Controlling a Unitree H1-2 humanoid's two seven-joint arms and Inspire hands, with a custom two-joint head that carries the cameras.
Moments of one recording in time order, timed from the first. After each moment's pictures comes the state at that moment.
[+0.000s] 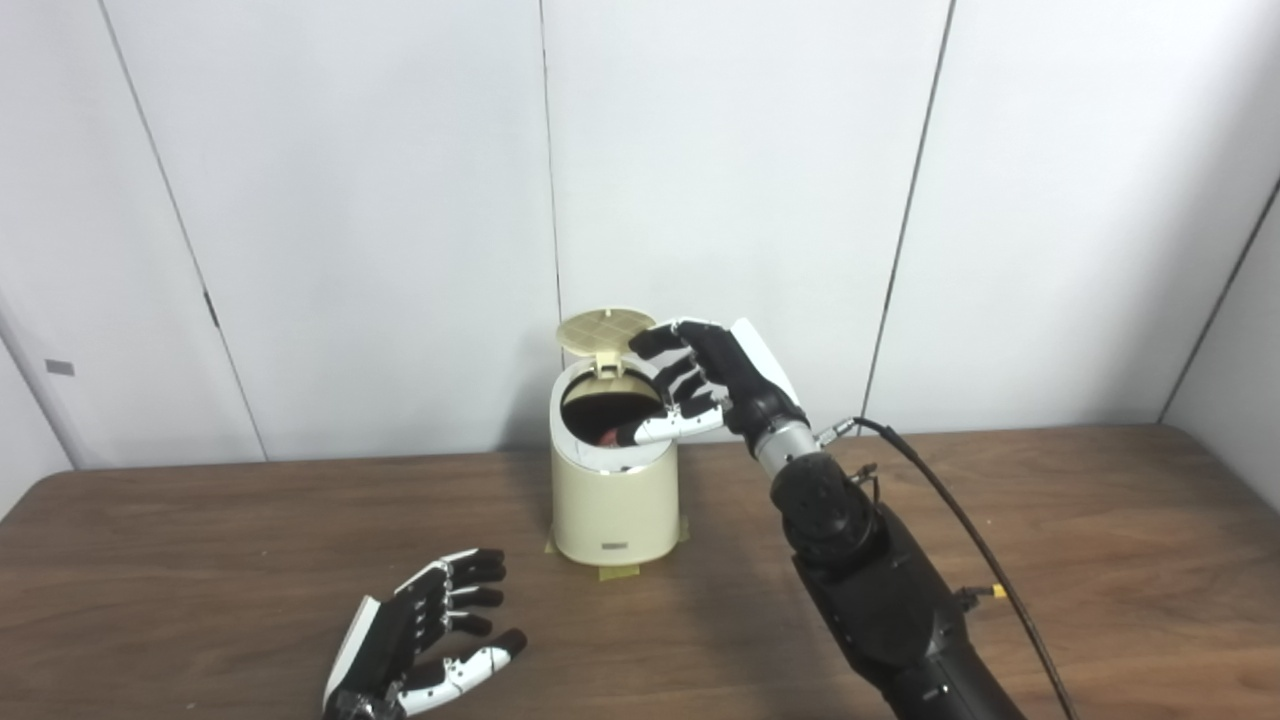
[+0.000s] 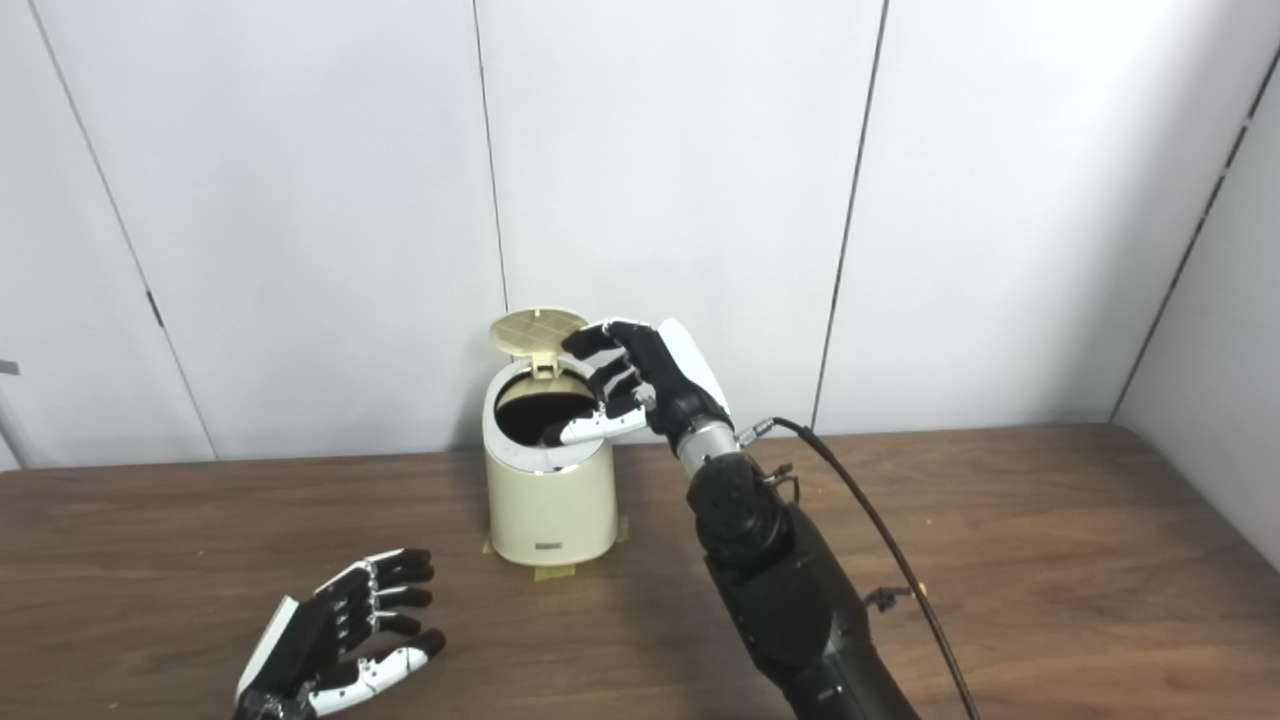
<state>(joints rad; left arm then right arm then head) -0.09 0.15 -0.01 -0.01 0.04 -0.05 -0.13 -0.74 -0.08 0.17 0.37 -0.34 0.11 -0.06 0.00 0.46</state>
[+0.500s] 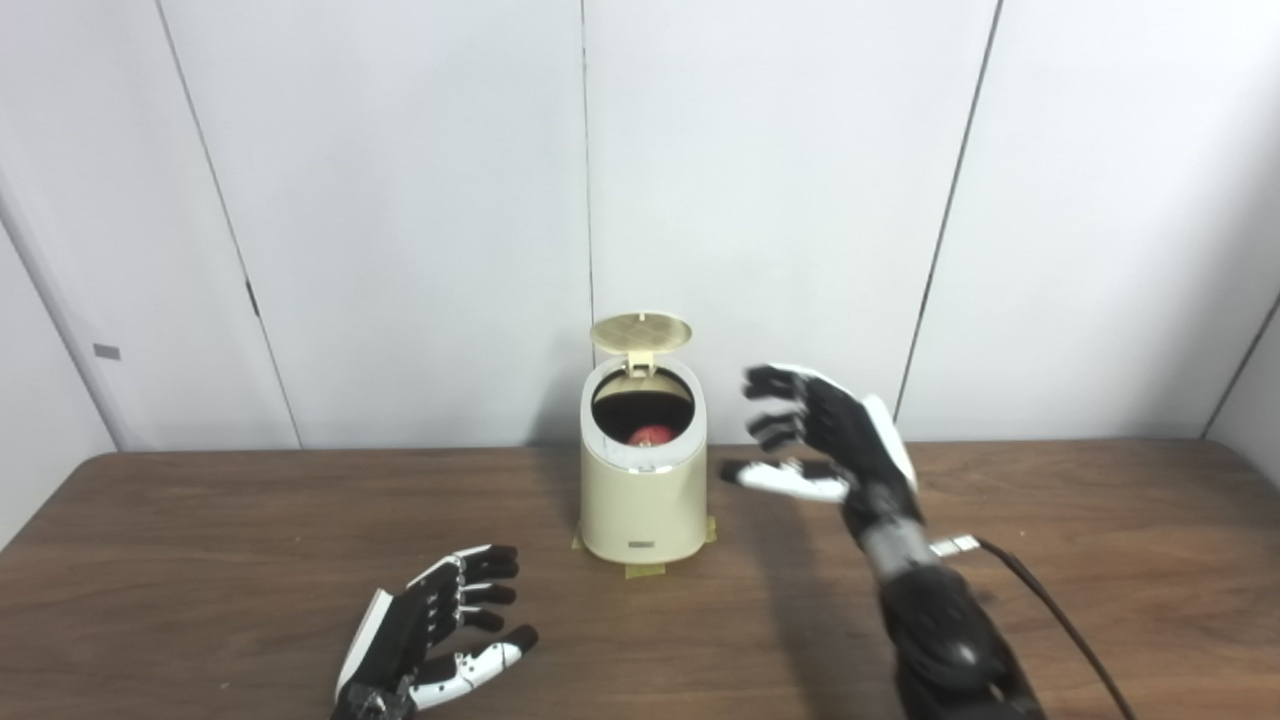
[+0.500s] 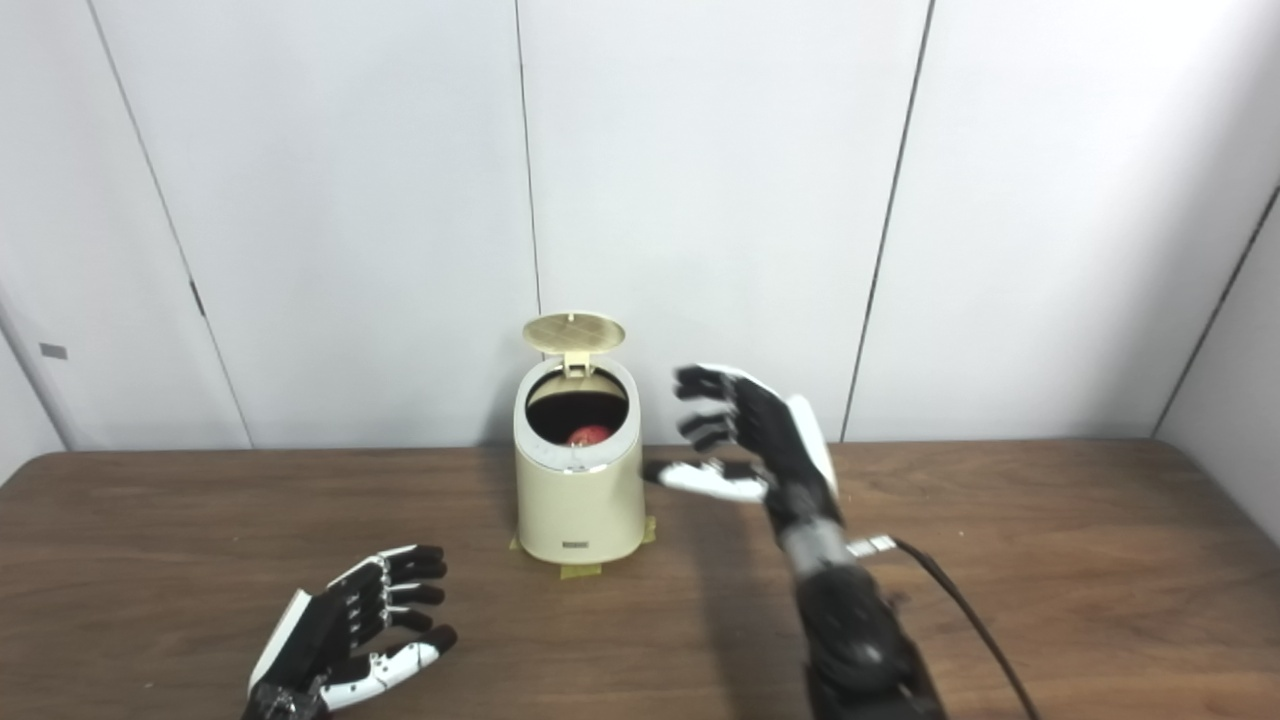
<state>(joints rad) -0.09 0.16 0.00 -0.03 0.04 -0.04 -0.13 -0.43 -0.10 0.00 0.18 -0.09 -0.03 -0.03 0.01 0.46</state>
